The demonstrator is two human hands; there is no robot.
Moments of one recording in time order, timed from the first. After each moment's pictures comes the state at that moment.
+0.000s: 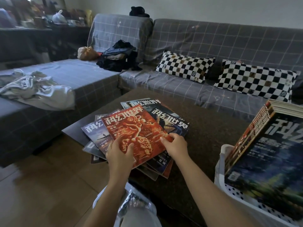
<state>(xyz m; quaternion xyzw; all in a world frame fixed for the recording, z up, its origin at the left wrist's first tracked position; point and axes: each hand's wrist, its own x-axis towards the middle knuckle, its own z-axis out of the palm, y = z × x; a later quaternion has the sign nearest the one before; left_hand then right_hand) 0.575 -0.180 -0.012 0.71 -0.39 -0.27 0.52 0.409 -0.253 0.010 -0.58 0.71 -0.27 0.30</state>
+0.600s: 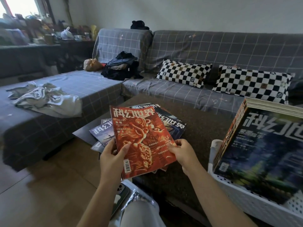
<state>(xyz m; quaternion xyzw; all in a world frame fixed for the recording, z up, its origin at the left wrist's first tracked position) 0.584 -0.115 0.026 0.54 -0.32 -0.42 0.66 0.383 -0.183 0.038 -0.46 0.62 -0.39 0.51</state>
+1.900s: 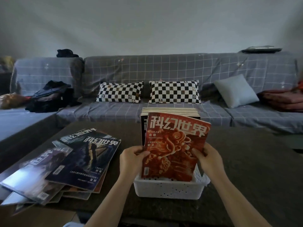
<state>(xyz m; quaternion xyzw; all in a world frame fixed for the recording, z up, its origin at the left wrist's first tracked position) 0.339 -0.152 0.063 0.52 -0.62 -0.40 0.43 0.111 -0.063 0.071 -0.45 0.70 -0.52 0.18</state>
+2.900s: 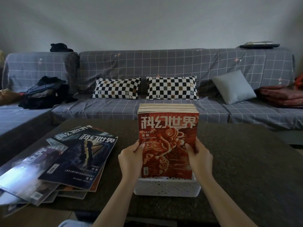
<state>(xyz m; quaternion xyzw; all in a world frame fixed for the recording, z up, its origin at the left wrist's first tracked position) 0.322 -0.147 0.053 0.55 -0.59 -0.32 0.50 0.131 -0.078 0.052 -0.43 0.71 -0.55 0.10</state>
